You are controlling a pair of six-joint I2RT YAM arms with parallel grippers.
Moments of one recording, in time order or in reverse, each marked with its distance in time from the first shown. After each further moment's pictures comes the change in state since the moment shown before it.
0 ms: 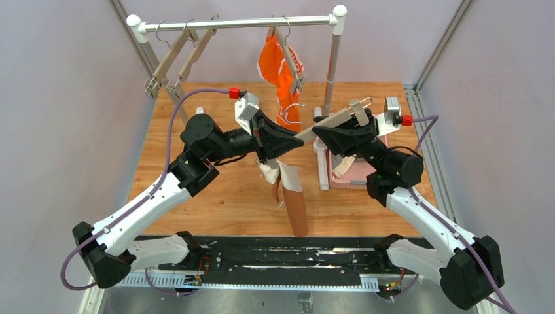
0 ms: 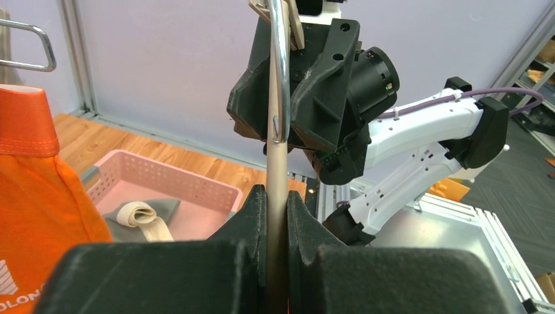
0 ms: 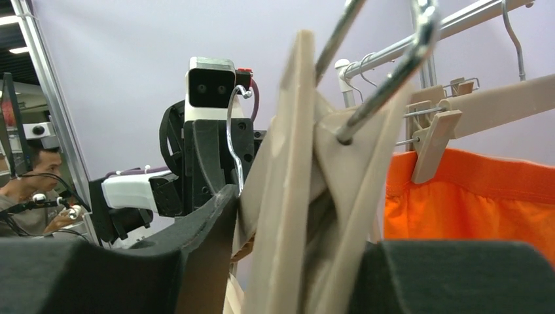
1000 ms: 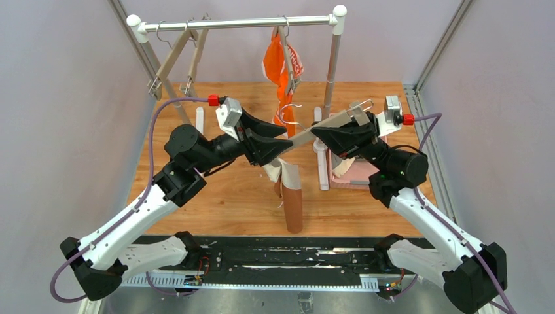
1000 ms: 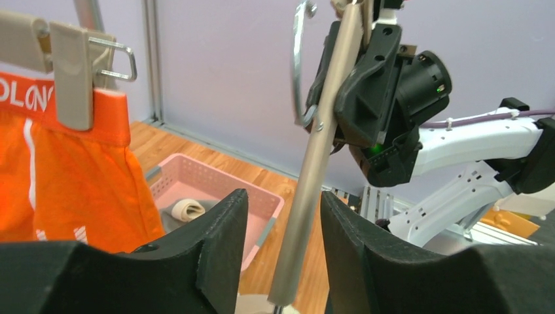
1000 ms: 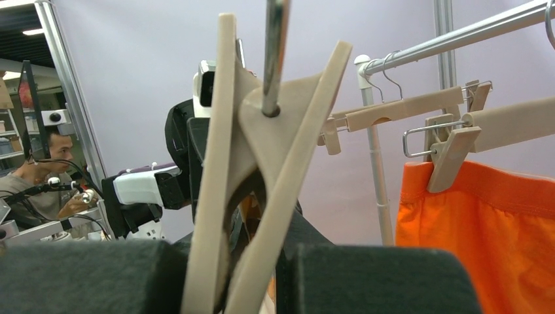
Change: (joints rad) left arm -0.005 -0.113 -0.042 -0.044 -0.174 0.069; right arm 0.027 -0.031 0.055 -0.104 -0.037 -0.026
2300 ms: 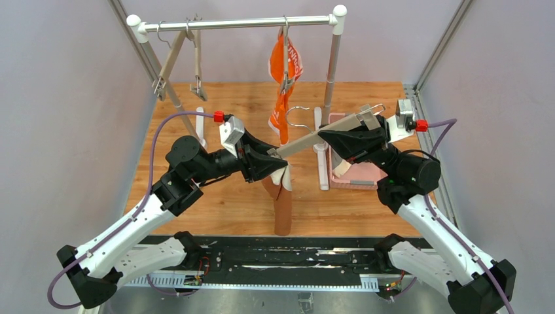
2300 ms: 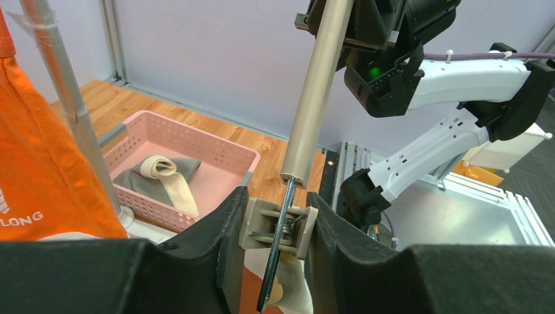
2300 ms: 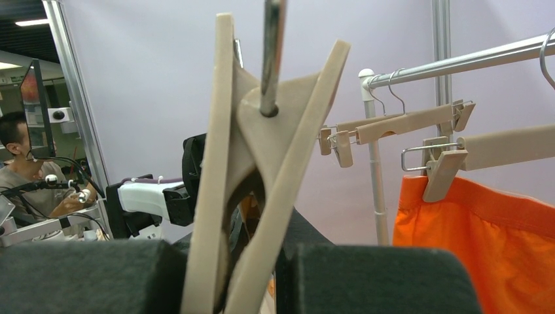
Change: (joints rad) left arm -0.001 -0.105 -0.142 -0.065 0.096 0.016; right arm 0.000 -0.106 0.021 -0.112 -0.006 -0.039
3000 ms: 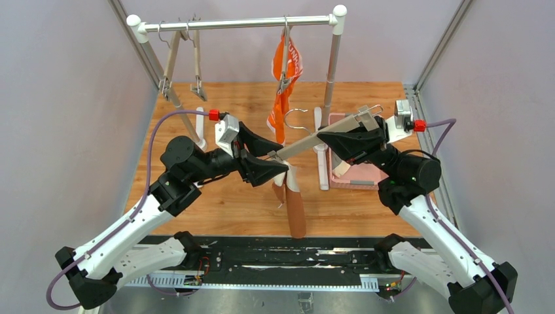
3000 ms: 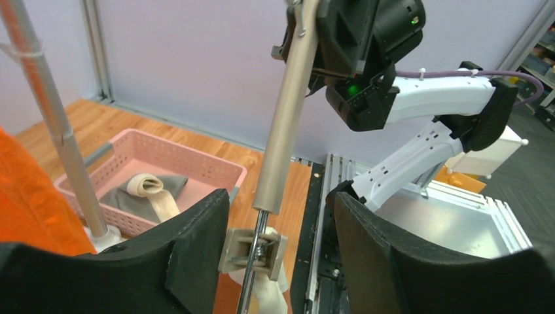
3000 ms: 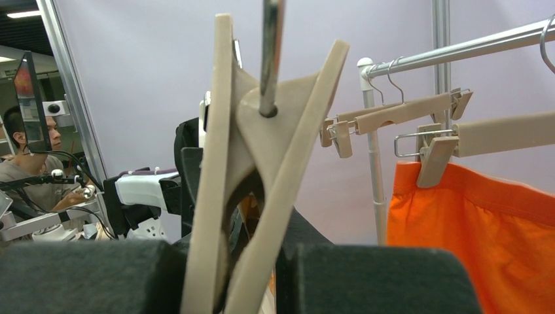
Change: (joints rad) left arm 0.000 -0.005 0.019 0.017 0.018 -0.029; right arm 0.000 -0.017 0.000 -0.045 -0.010 -0.018
